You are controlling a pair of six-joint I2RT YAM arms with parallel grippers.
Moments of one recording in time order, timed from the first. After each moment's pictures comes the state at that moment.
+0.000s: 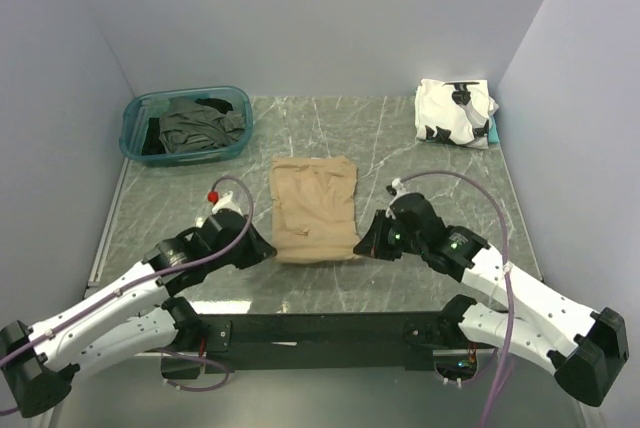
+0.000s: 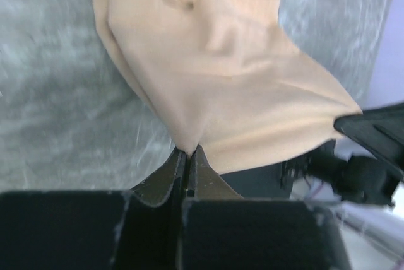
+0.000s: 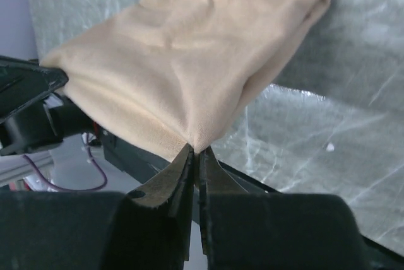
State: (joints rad) left arm -0.83 0.73 0.60 -0.58 -0.09 -1.09; right arm 0.77 0.87 0.65 -0.53 -0.13 0.88
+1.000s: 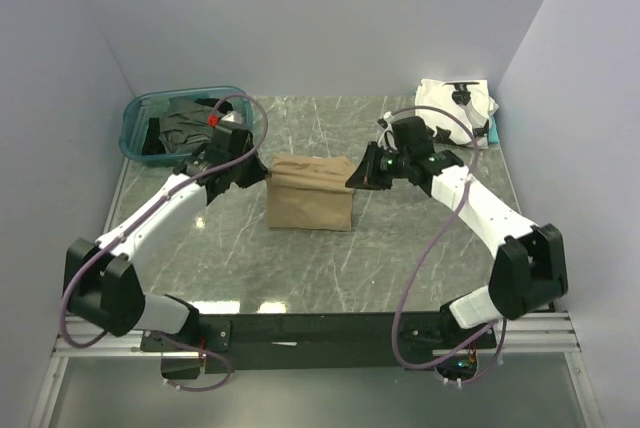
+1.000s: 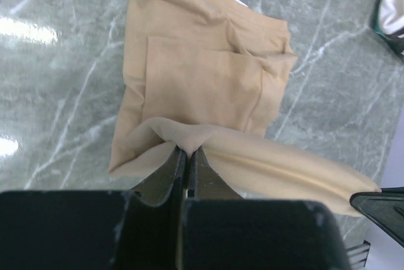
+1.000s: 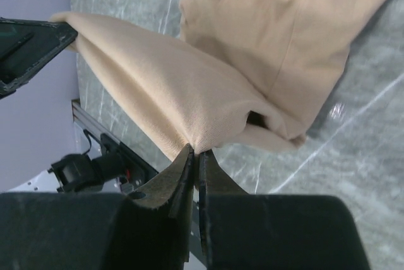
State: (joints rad) left arm -0.44 1.35 1.09 -0.46 -0.07 -0.82; right arm 0.38 1.42 1.11 -0.46 -0.47 0.62
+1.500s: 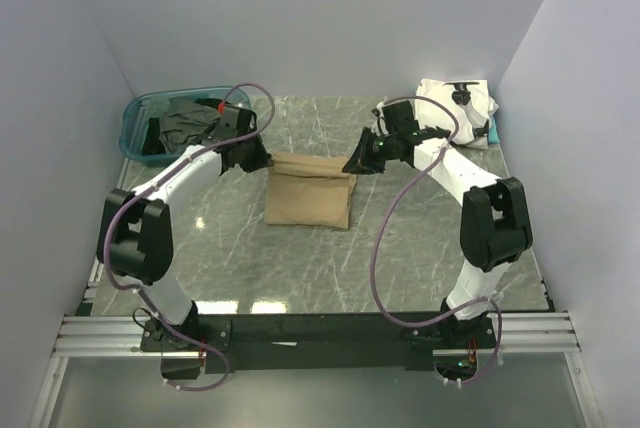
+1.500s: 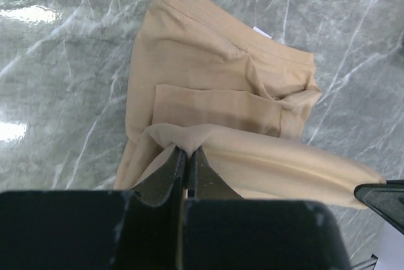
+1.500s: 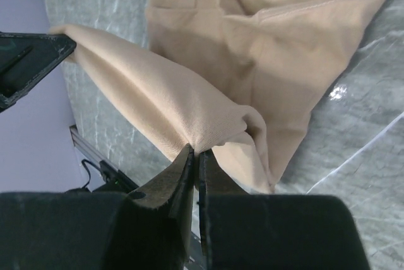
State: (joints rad) left arm -0.33 1.67 1.27 -0.40 0.05 -0.74; right arm 0.32 1.76 1.34 -0.46 -0.50 0.61
